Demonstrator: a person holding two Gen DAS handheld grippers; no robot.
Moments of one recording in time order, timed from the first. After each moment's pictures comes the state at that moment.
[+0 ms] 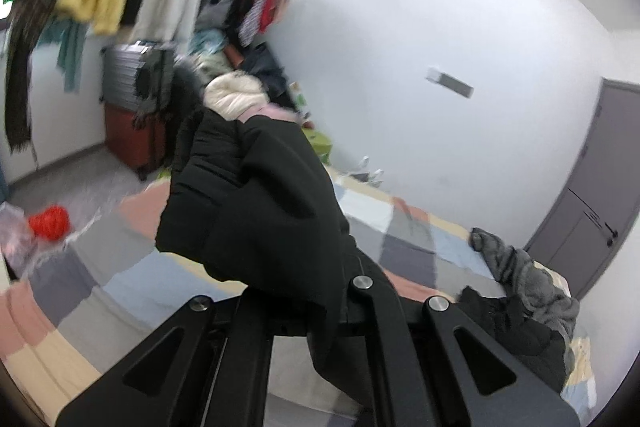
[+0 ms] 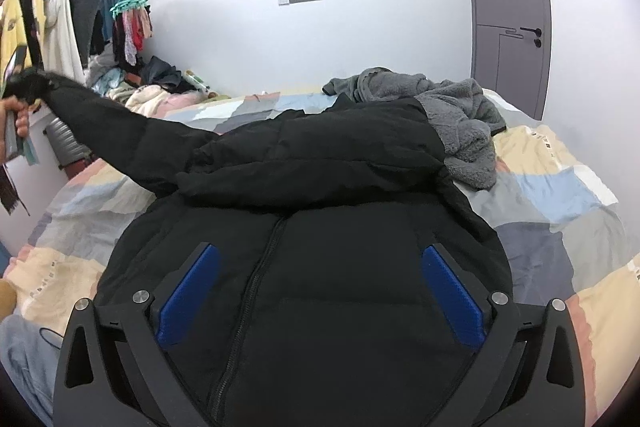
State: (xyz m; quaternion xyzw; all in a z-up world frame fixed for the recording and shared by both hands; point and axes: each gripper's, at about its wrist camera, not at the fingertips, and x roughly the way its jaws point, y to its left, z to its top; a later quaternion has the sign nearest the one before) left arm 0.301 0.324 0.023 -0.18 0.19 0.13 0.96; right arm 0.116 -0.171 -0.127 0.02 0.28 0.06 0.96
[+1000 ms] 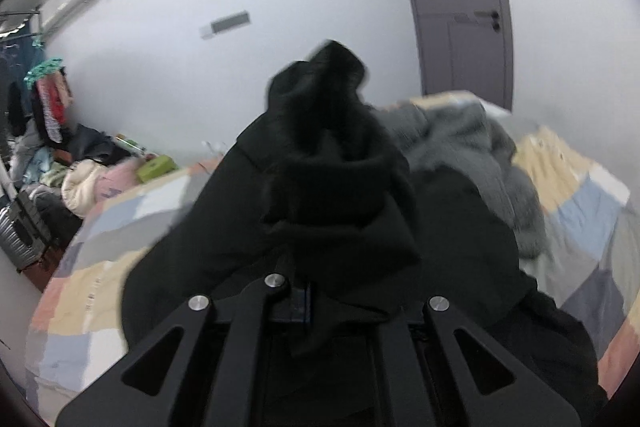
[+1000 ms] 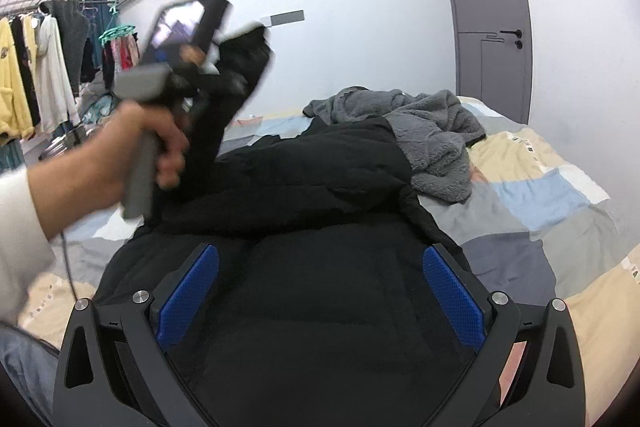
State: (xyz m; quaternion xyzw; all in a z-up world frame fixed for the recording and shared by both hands) left arm 0.364 -0.095 -0.083 0.13 0.26 -0.08 0.95; right arm 0.119 -0.222 -0.122 0.06 0.25 0.04 0.96
